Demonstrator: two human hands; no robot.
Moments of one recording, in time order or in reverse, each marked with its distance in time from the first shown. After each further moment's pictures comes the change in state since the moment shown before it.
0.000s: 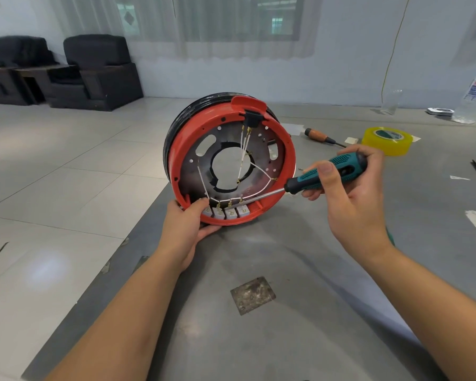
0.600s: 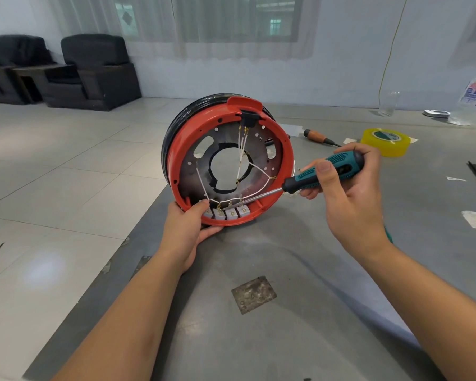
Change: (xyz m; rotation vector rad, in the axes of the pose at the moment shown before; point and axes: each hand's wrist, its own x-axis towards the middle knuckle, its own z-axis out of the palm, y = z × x) left_hand -0.002 -0.001 0.000 0.008 0.004 0.011; right_hand 0.000 -0.010 0.005 0.006 -0.002 -0.020
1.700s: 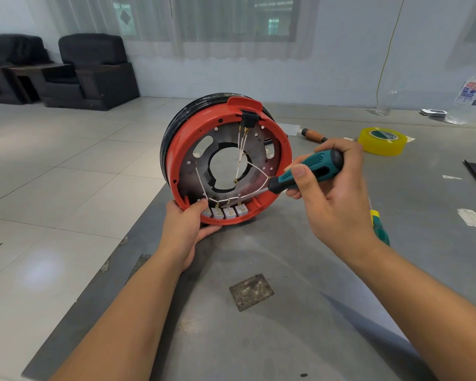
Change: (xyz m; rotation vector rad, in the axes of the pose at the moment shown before) left_hand -0.007 0.003 0.004 -0.010 0.002 -0.012; right_hand -0.004 -0.012 0.013 -0.170 -0.092 -0.111
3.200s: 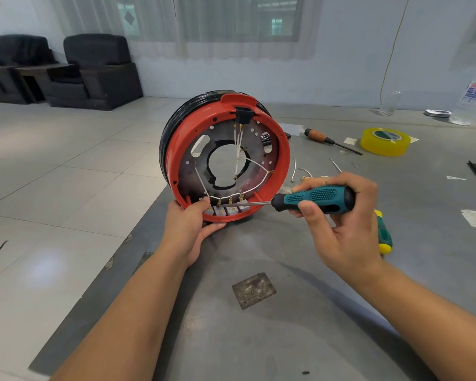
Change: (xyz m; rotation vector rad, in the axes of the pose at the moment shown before) left_hand 0.005 0.000 0.001 -0.072 0.057 -0.071; right_hand -0.037 0.024 -0.011 -0.003 -0.031 -0.224
